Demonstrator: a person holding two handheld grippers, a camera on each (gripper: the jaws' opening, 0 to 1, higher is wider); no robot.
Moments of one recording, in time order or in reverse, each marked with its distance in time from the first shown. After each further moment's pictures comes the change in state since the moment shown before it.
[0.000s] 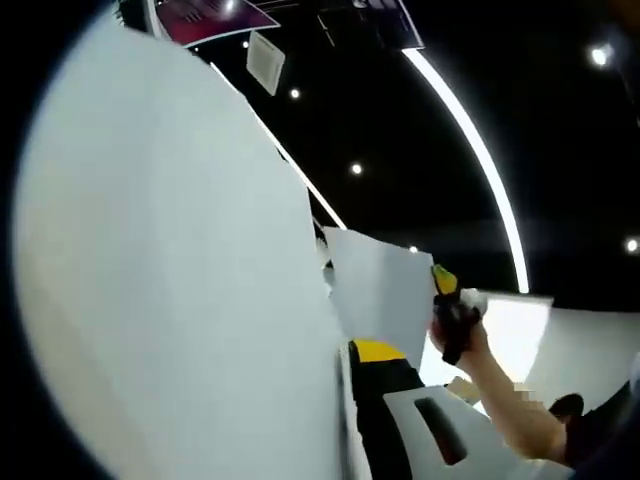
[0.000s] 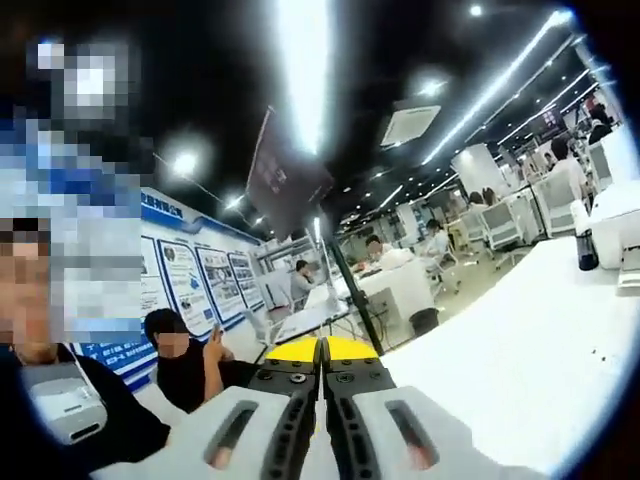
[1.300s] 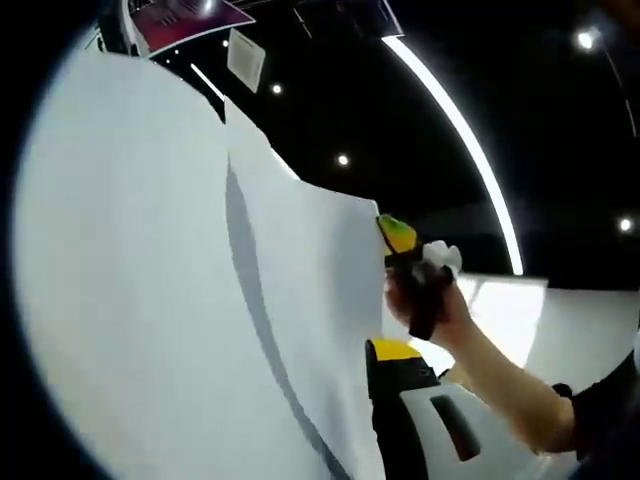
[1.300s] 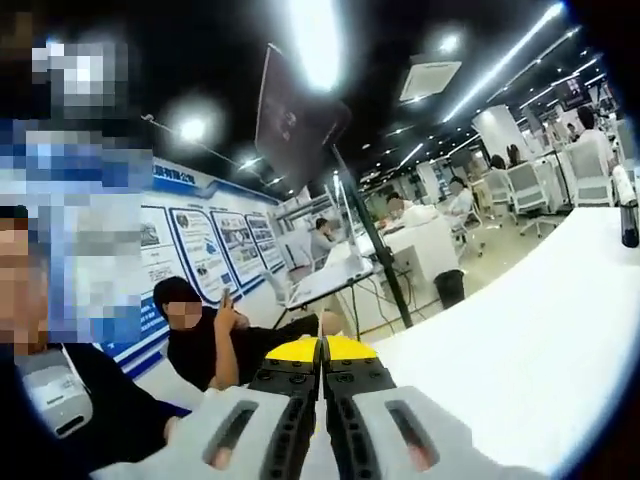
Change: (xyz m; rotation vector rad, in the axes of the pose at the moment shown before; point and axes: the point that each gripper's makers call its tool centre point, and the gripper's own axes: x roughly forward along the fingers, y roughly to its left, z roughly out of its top) left arm 0.005 -0.008 -0.009 0.066 0.040 -0.040; right arm 0.097 0.012 -0.061 0.022 0.199 0.102
